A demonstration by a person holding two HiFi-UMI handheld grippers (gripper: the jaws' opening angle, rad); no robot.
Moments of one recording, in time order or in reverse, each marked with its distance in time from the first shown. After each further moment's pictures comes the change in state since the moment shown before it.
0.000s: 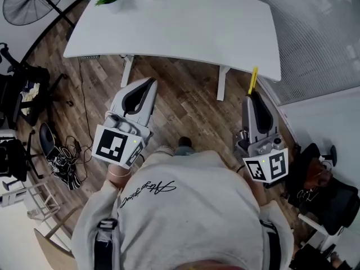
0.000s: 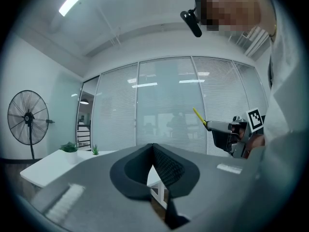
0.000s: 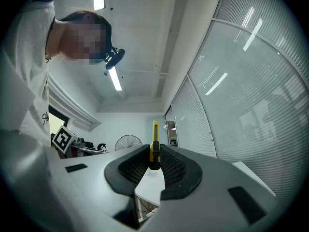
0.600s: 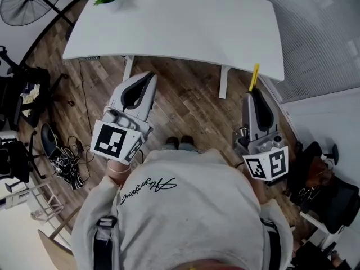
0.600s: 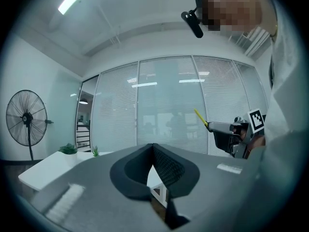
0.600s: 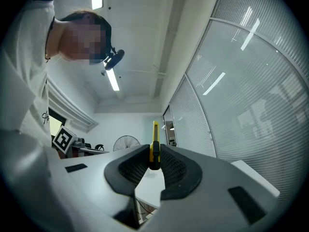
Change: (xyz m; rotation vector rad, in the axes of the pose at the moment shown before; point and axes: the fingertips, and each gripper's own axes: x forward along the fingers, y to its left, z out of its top) left arm 0.017 0.022 0.001 0.006 0.006 -0.010; right arm 0.020 -0.005 -0.009 0.017 -0.005 -0.023
